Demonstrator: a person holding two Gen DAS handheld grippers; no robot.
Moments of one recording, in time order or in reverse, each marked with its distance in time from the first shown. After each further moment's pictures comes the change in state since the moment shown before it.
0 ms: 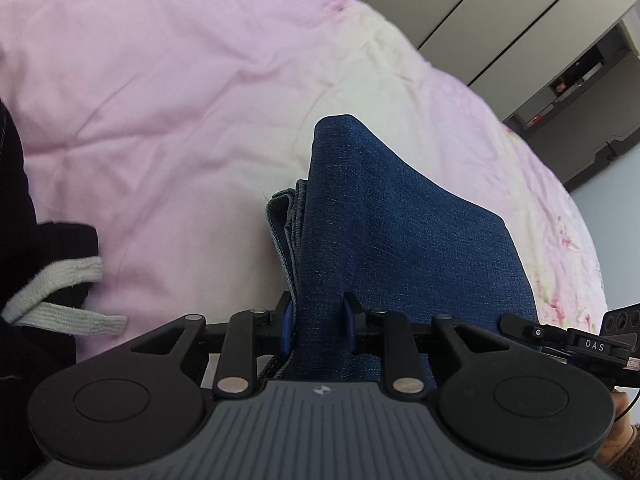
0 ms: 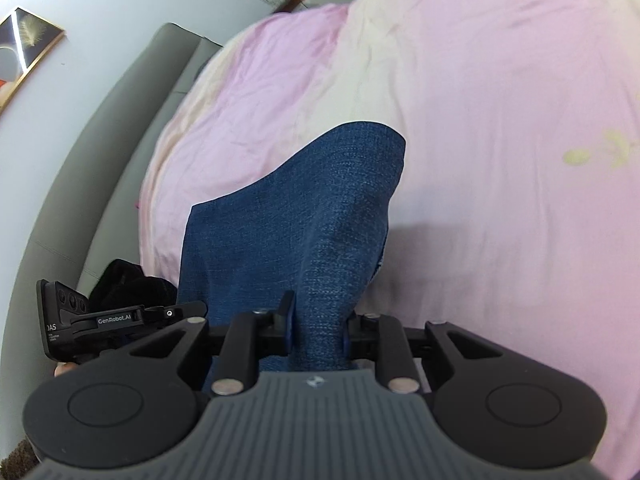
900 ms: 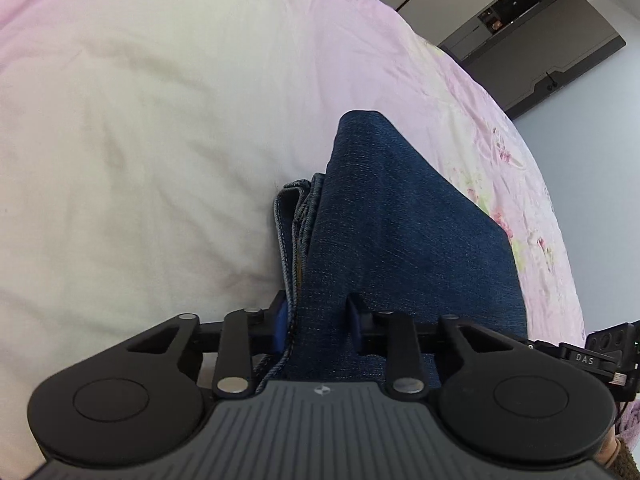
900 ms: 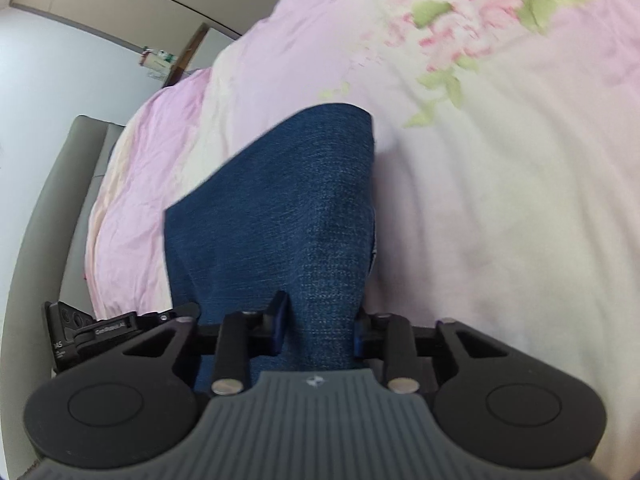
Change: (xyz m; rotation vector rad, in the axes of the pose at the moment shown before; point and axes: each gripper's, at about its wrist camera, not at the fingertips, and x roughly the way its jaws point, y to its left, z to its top) left arm 0.068 -0.104 -0.060 0.127 0.140 -0.186; right arm -0.137 -0.110 -0.096 0.267 -0.165 -0.148
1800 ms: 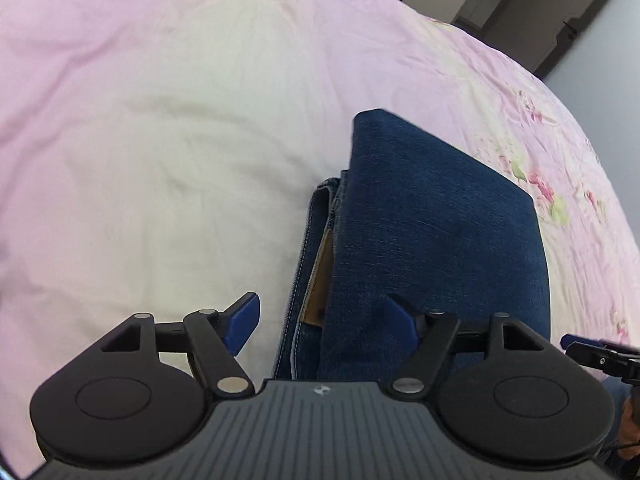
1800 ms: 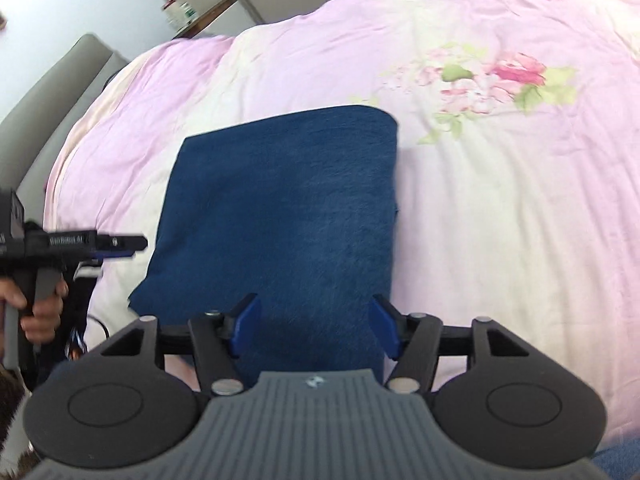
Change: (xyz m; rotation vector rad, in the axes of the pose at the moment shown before) left arm -0.019 -0.016 -0.006 0.153 0.012 0.200; right arm -0.062 0.045 -0.061 -0.273 -0.025 -0.224
